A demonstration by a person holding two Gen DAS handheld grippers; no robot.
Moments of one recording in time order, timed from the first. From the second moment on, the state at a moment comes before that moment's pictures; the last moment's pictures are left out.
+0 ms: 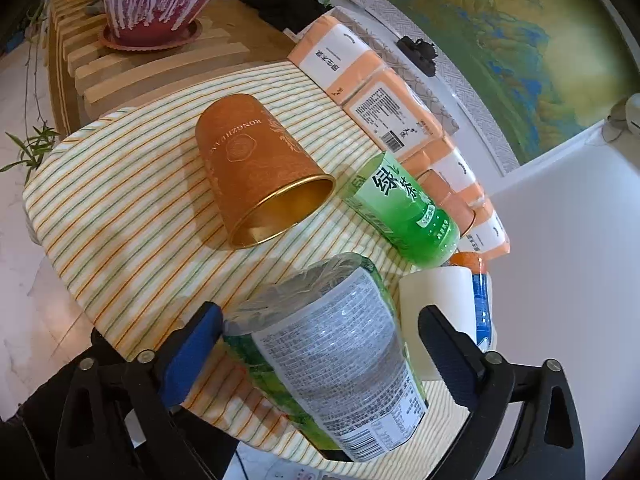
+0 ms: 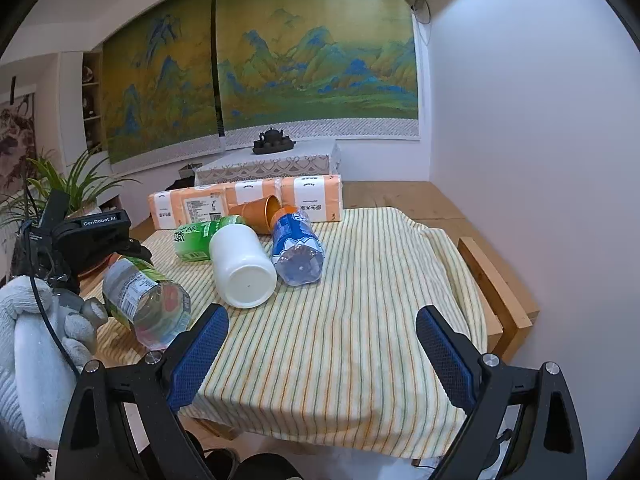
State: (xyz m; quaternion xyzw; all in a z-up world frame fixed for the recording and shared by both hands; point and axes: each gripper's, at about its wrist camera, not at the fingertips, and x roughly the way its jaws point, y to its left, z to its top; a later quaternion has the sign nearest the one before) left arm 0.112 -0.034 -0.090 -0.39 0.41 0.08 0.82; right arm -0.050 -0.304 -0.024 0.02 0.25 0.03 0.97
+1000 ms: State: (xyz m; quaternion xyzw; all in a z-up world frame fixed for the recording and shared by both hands) left arm 0.090 -0.101 -0.040 -0.01 0.24 0.00 0.97; right arm -0.055 -0.307 -0.031 0.06 0.26 0.00 0.96
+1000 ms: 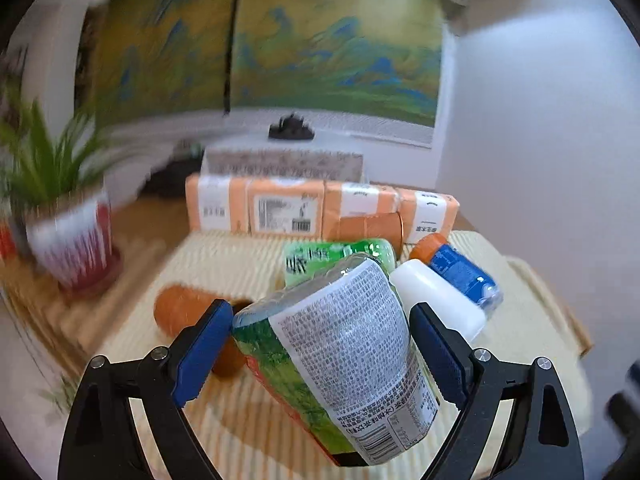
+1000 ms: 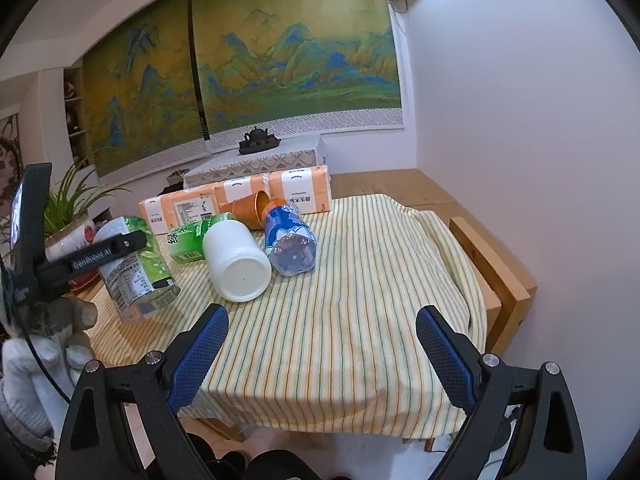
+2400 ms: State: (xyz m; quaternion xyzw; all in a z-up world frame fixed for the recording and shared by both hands) left arm 0.056 -0.097 -0.069 0.03 0.19 -0.09 0.98; right arm -0.044 -0.247 -0.027 0.04 0.28 -0.01 0.96
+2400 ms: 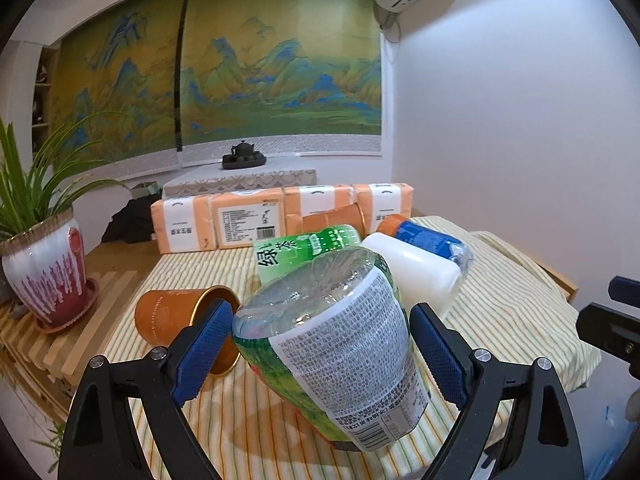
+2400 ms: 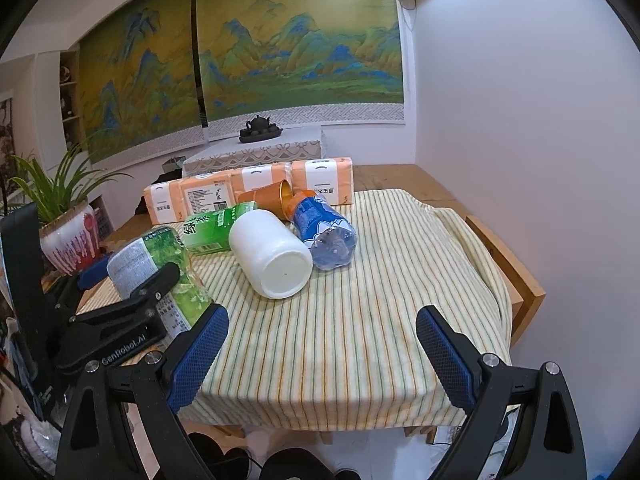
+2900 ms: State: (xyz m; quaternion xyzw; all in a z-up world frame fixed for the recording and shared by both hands) left arm 0.051 -0.123 -0.075 0.05 0.21 -0.13 0.97; right arm -0.046 -0.253 -0.029 0.05 0.28 -0.02 0.96
